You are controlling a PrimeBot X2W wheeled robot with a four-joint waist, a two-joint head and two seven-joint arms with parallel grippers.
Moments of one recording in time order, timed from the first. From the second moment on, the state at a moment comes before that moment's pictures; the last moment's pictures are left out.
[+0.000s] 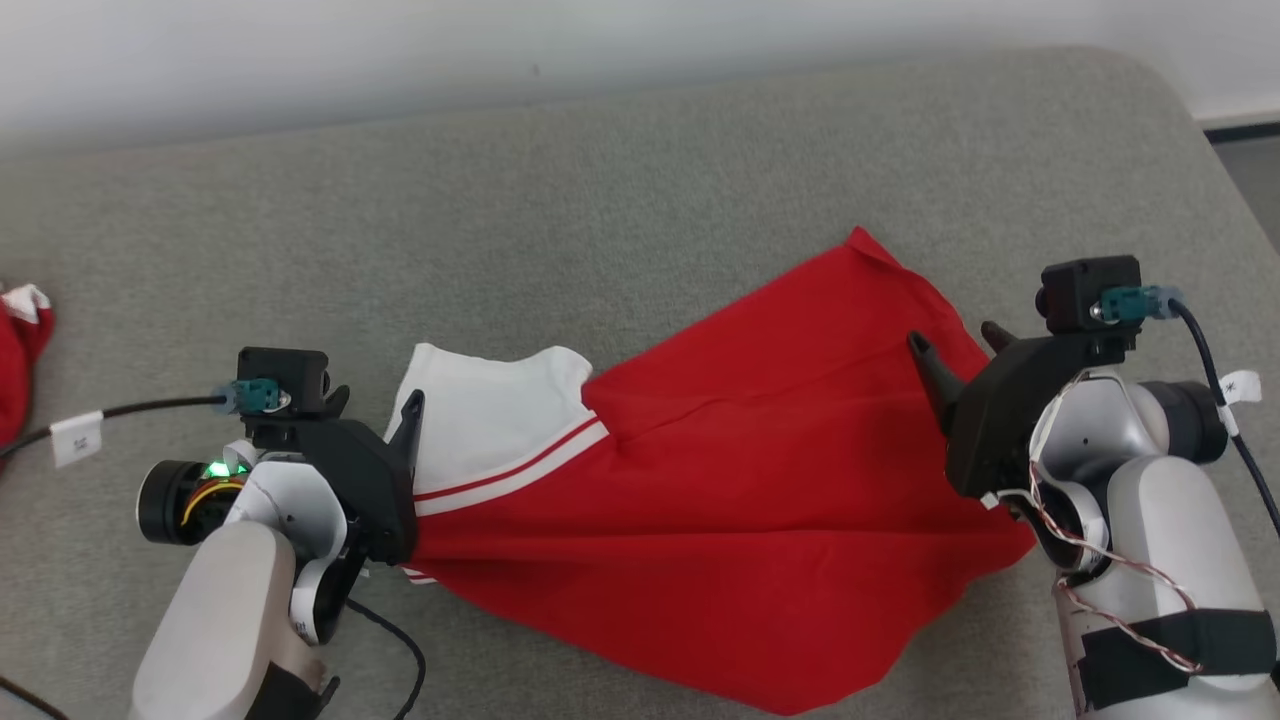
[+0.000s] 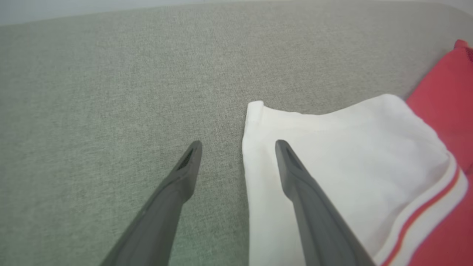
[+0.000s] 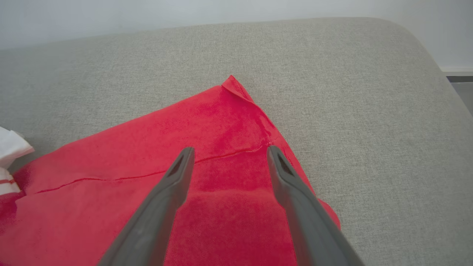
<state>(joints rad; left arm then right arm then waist) -0.55 0.17 -0.16 0.50 -0.32 -0.12 0.29 -0.45 -0.14 -0.07 0.13 0.14 0.13 0.67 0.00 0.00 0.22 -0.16</state>
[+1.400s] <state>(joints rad) -0.74 0.20 -0.23 0.56 -0.43 -0.13 0.54 -0.68 -0.28 -0.01 0.28 0.09 0.13 0.85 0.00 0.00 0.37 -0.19</state>
